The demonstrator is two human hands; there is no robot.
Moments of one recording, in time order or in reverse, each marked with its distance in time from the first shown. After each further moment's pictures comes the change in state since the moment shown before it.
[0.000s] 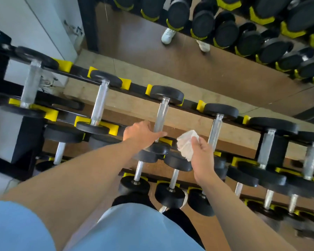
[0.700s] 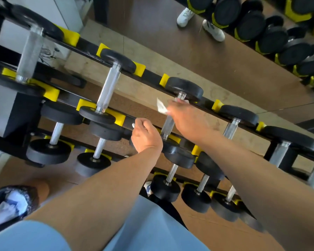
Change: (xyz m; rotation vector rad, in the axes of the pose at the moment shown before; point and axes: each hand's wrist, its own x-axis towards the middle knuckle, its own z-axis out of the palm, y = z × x) left_hand -0.010 0.008 0.049 -0.941 0.531 -0.491; right_hand 0.078 -0.074 0.072 -1.215 -0.456 -1.121
